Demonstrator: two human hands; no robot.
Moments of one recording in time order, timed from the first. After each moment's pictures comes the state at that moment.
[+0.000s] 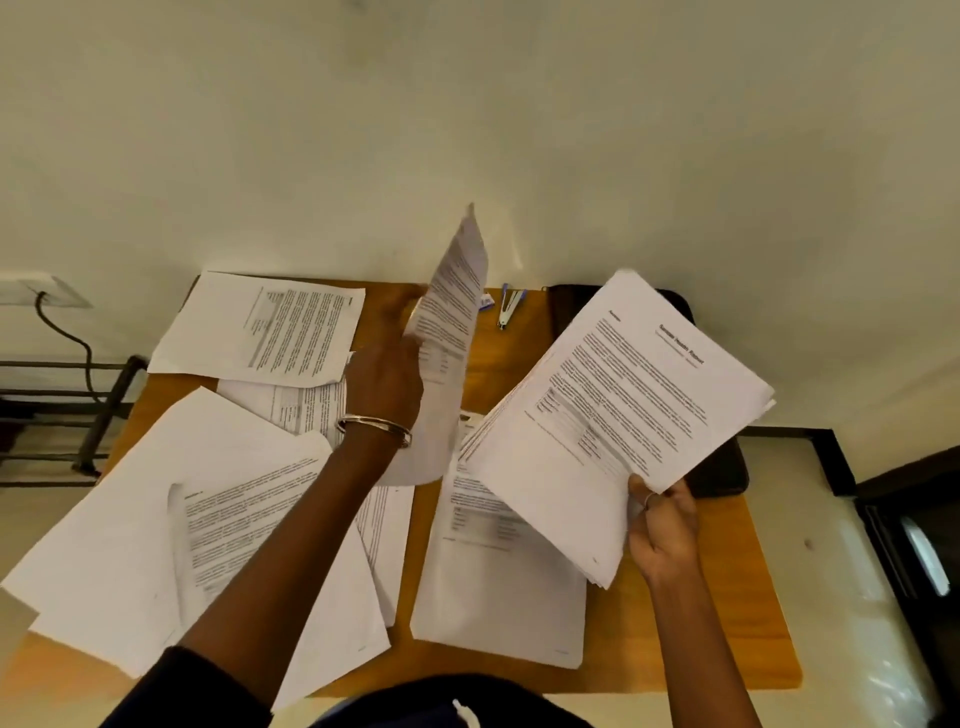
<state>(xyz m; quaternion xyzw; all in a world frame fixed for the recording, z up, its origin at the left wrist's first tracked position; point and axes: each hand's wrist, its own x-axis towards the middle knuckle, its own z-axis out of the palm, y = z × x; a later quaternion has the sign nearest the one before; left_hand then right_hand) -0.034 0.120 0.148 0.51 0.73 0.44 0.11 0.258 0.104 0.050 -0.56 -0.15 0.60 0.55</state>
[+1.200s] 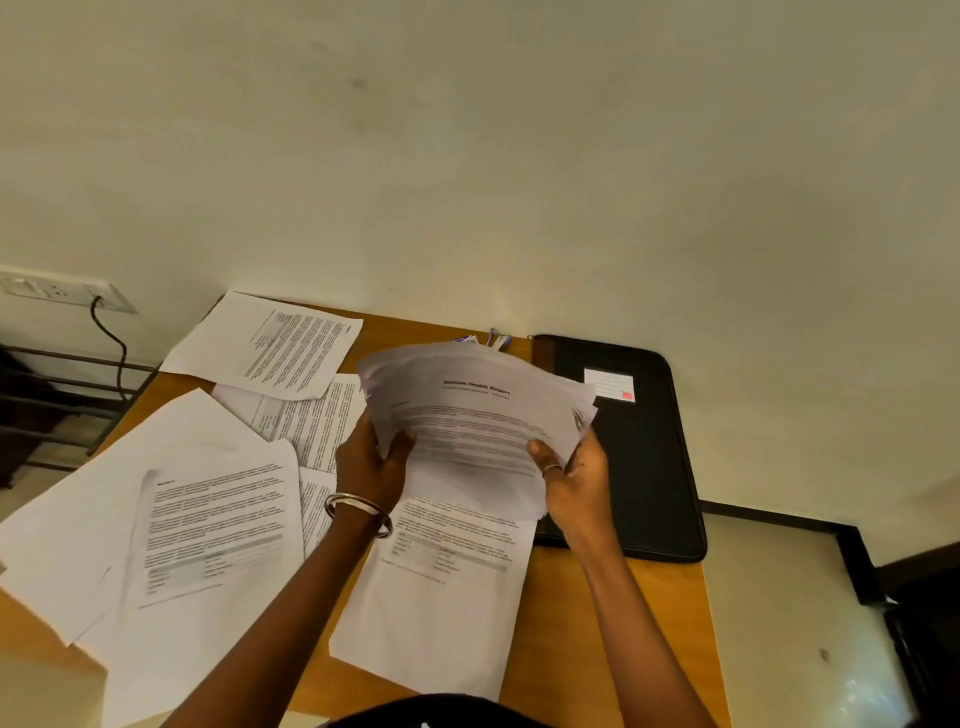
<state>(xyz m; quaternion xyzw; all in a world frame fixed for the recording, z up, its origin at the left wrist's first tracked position) 0.050 0.084 0.101 0.37 0.75 0.51 0.19 0.247 0.150 0.111 -0.46 -0.54 0.56 0.43</state>
